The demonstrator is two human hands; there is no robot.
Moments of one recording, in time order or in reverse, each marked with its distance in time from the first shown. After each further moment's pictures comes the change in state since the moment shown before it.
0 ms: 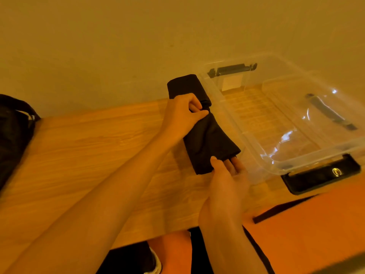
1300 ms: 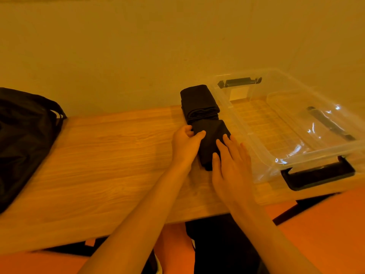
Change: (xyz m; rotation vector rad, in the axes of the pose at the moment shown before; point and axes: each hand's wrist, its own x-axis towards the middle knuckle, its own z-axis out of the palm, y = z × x) left_hand -0.074 -0.001 0.009 -0.570 0.161 -0.541; right_hand 0.049 0.012 -0.026 -1.305 -0.287 -1.173
